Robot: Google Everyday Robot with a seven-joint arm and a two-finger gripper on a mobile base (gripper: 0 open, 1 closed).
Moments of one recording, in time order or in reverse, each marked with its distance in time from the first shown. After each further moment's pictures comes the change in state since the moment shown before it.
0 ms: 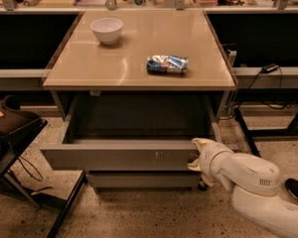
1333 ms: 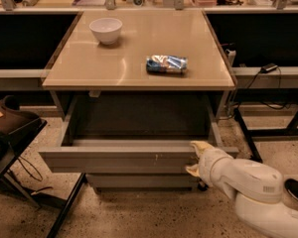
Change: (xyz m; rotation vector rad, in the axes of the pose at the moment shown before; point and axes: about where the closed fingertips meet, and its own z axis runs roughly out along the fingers) arm -0.009 0.018 -0.010 -0.034 -0.038 -0.005
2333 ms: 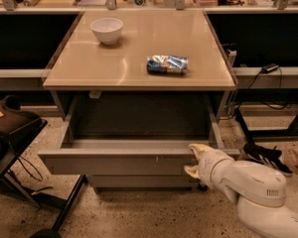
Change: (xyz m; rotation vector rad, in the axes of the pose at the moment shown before) arm -0.011 0.001 -0.011 -0.005 -0.021 -0.002
